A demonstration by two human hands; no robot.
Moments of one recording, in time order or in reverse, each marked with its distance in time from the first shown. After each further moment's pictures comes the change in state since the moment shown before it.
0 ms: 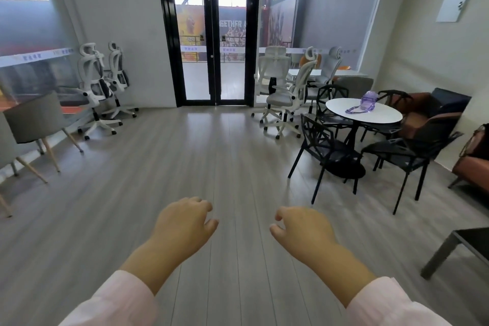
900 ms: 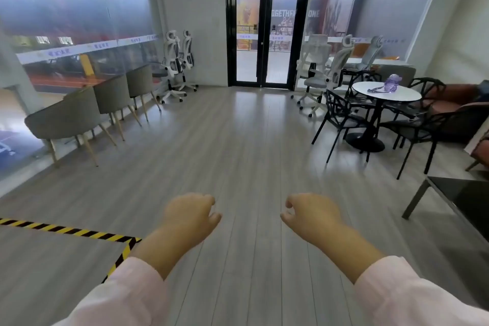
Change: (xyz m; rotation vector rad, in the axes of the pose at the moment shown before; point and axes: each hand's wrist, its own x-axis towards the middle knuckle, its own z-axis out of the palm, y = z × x) left_hand -0.683 0.248 -0.098 0.078 -0.128 -0.265; right_hand -0.672 -0.010 -0.059 -0.068 -0.137 -0.177
